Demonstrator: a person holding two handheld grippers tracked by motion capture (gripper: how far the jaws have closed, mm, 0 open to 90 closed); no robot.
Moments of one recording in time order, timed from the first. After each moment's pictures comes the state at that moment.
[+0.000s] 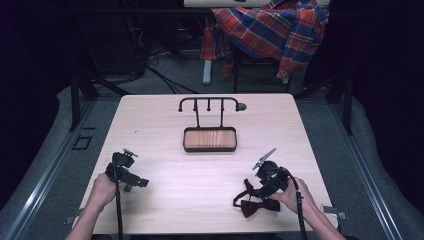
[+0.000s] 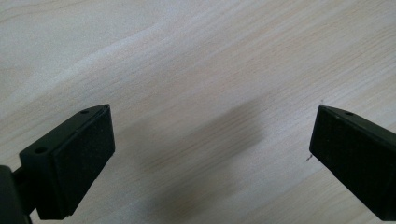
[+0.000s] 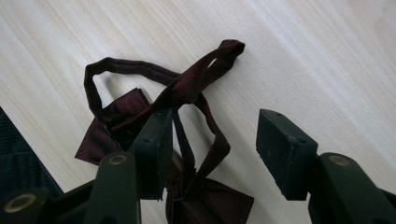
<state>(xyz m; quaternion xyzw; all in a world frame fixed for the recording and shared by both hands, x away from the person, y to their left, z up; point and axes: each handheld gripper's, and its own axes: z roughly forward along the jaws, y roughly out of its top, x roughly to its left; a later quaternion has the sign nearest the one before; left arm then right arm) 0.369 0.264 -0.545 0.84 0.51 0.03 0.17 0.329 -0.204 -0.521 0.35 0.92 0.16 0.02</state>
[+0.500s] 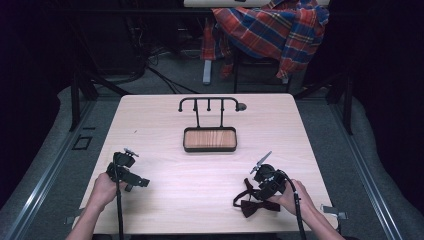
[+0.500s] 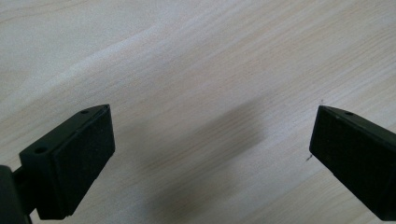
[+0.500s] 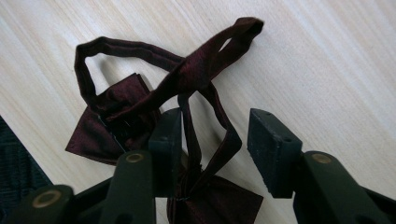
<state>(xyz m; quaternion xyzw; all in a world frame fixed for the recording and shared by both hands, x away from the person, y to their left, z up) 0.370 0.262 -0.545 0.85 0.50 0.03 0.17 0.328 -0.199 -0.532 0.34 0.93 0.13 0.02</state>
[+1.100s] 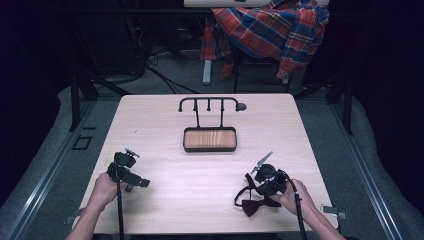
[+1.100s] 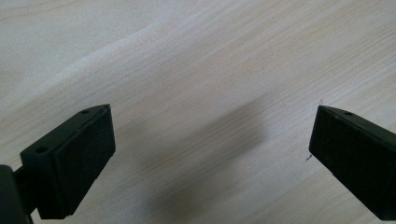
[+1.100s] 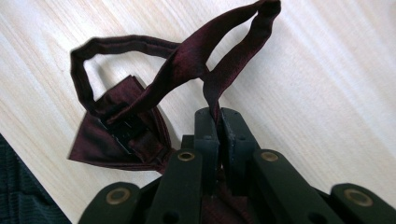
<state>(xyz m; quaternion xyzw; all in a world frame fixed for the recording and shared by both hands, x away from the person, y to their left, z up) 0.370 0.261 -0.546 0.85 0.50 0.03 0.17 0.326 -0.201 -0.528 0.34 0.93 0.14 0.04</state>
